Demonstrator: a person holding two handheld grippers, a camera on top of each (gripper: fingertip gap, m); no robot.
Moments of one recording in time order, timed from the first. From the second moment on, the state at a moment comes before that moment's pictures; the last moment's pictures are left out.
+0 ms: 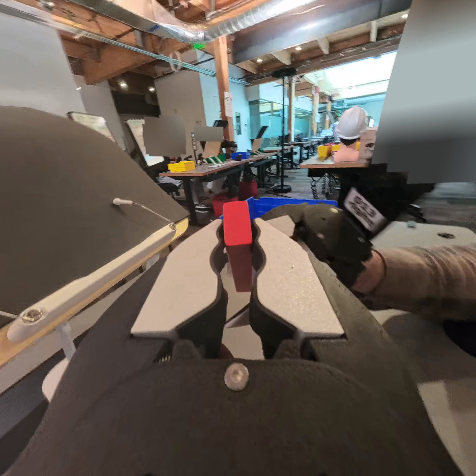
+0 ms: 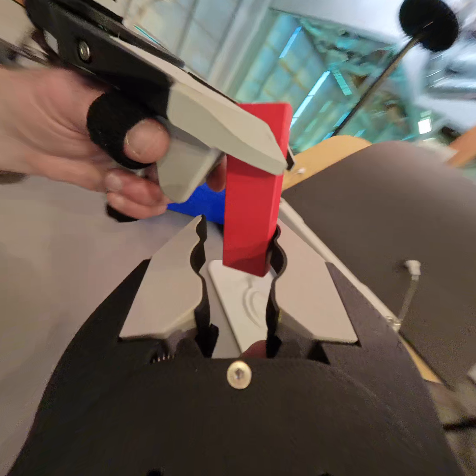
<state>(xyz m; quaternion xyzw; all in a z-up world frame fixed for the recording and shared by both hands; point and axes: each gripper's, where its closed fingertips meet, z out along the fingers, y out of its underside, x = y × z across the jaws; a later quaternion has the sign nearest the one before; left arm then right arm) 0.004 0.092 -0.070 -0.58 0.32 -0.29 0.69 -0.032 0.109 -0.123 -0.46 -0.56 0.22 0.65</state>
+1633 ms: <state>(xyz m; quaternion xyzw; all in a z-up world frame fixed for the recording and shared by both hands) 0.048 -0.005 -0.089 -0.37 0.68 0.02 0.63 0.020 -0.046 -0.113 -0.27 -0.61 0.72 0.21</state>
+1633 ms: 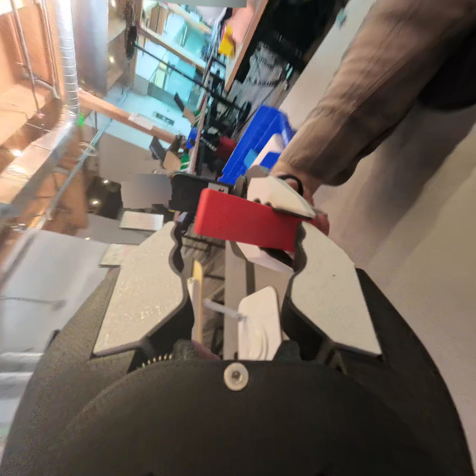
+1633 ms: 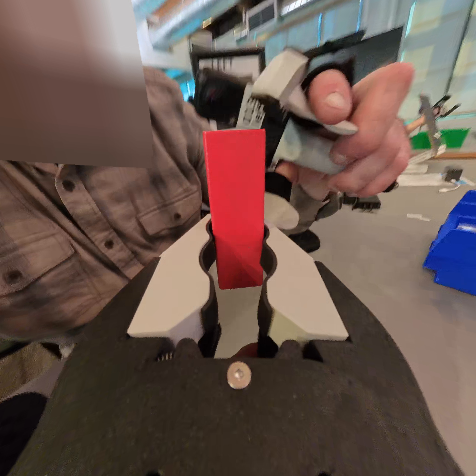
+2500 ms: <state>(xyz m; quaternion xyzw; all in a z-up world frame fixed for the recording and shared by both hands) 0.054 0.042 -0.101 -0.34 0.65 0.23 0.64 0.005 -0.029 -0.098 -0.30 -0.53 0.77 0.21</state>
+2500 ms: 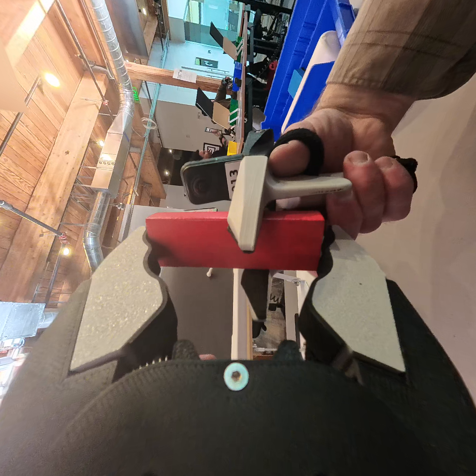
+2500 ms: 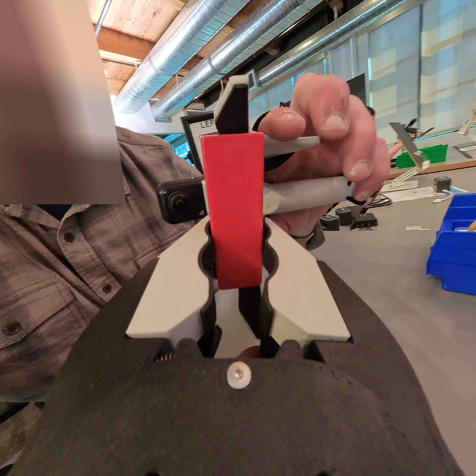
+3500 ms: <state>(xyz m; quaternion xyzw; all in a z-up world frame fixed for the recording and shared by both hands) 0.014 0.009 -0.171 -0.60 0.66 -0.26 0.37 -0.020 -0.003 -0.145 -0.17 -0.82 -0.01 0.55</state>
